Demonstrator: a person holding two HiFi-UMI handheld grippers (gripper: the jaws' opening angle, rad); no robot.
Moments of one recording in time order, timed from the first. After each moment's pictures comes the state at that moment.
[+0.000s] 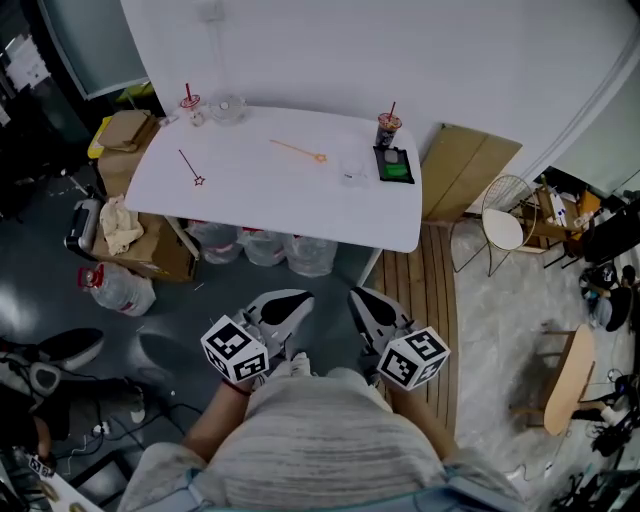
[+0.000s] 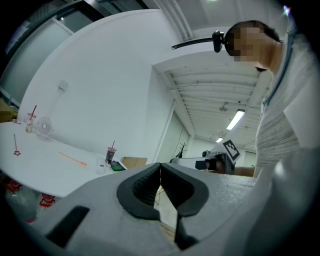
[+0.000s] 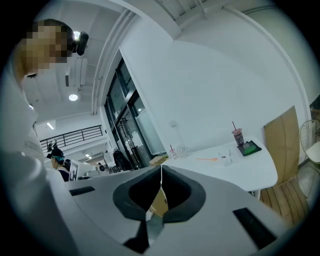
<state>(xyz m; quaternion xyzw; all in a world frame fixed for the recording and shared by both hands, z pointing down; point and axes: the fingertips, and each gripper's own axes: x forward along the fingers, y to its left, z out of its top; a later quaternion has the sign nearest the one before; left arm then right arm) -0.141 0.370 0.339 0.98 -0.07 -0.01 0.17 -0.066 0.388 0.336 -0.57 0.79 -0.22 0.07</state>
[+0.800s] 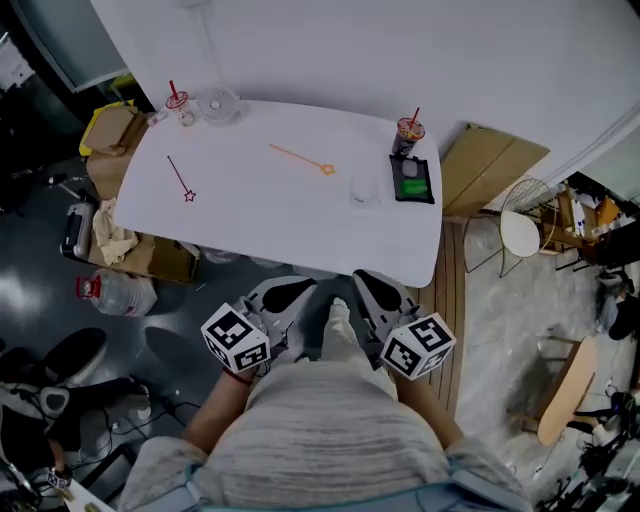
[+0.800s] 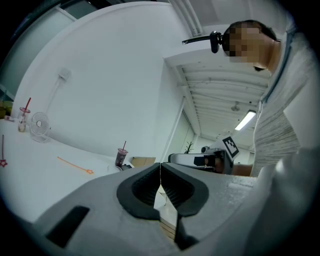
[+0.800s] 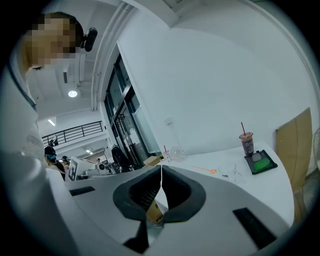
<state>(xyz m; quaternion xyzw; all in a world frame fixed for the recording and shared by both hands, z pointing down) -0.066 0.203 0.362 0.98 -0.09 0.01 0.19 0.006 0.213 0.352 -0.55 0.80 -0.22 0.04</state>
